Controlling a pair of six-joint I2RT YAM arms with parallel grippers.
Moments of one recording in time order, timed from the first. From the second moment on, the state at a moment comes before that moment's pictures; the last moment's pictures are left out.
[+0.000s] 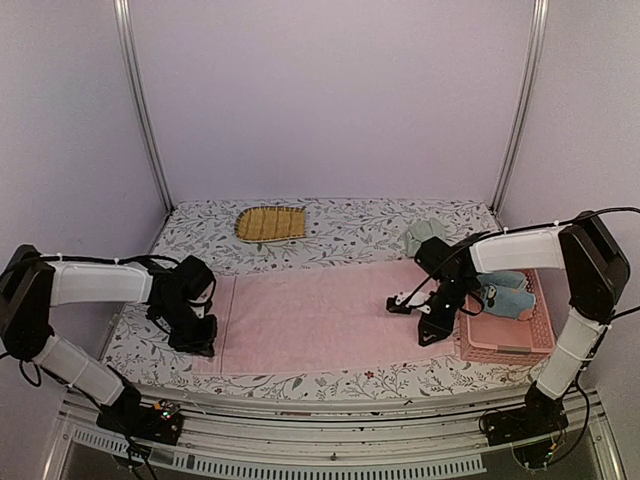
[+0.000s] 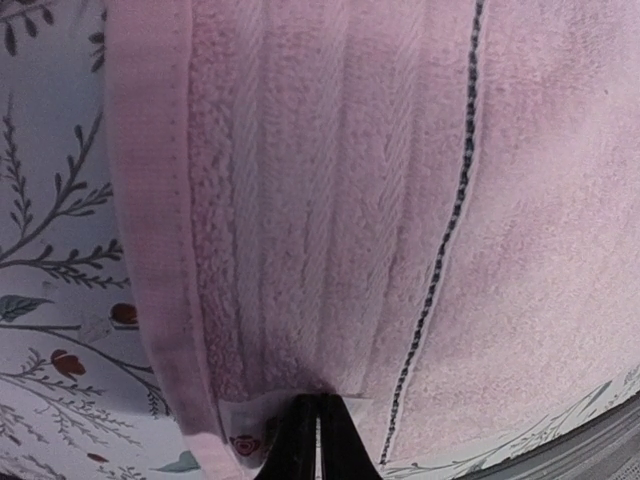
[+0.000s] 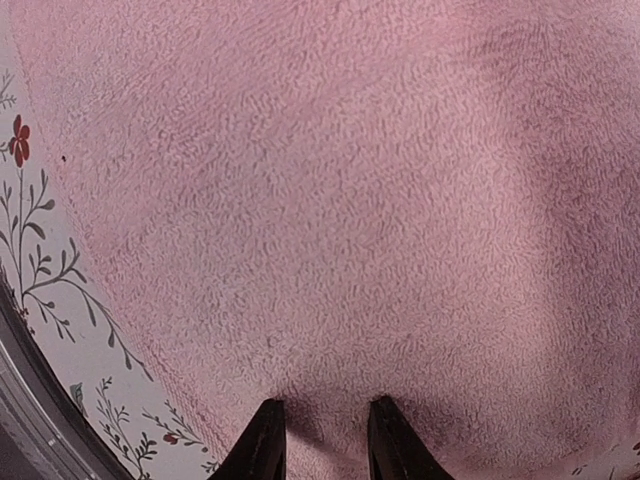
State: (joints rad) left arm -0.51 1.43 0.68 -0.72 0.13 -0.63; right arm 0.58 1.76 1.04 -0.80 -0.22 -0.59
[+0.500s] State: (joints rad) left arm -0.50 1.41 1.01 -0.82 0.03 -0.52; right arm 0.46 1.74 1.31 -0.93 -0.34 -0.60
